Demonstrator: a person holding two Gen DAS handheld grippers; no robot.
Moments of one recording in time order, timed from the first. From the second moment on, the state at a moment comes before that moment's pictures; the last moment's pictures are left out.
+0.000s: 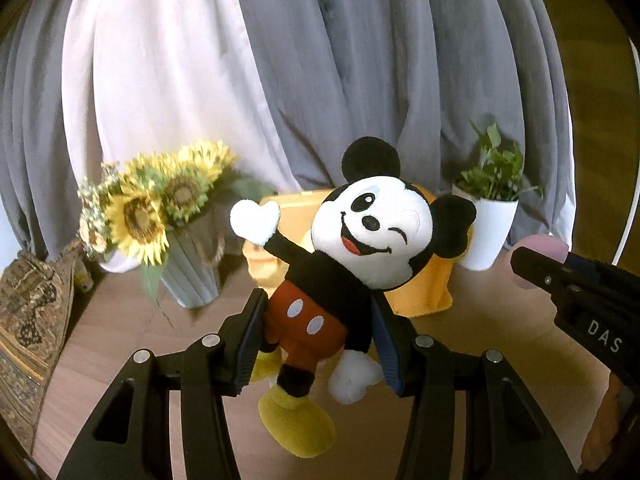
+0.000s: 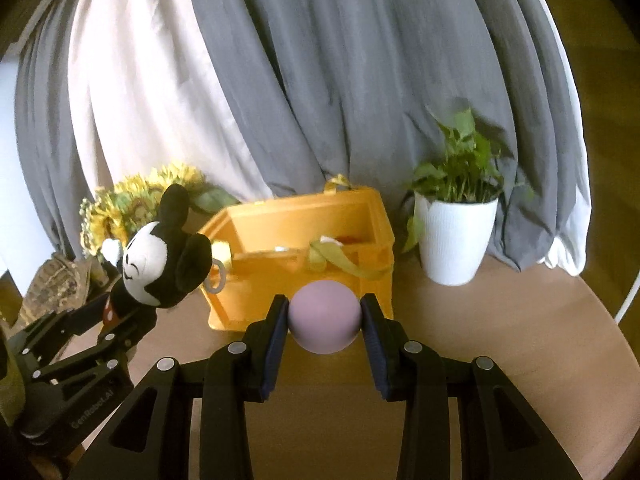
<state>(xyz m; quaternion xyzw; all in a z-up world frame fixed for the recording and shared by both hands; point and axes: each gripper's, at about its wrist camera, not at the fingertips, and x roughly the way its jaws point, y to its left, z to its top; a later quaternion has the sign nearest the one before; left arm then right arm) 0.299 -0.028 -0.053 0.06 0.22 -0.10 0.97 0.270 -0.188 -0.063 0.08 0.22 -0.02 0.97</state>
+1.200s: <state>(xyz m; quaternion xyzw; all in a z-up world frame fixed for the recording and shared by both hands) 0.376 -0.039 0.022 0.09 0.11 -0.10 0.98 0.332 -0.192 0.013 0.06 0.11 -0.02 0.99</state>
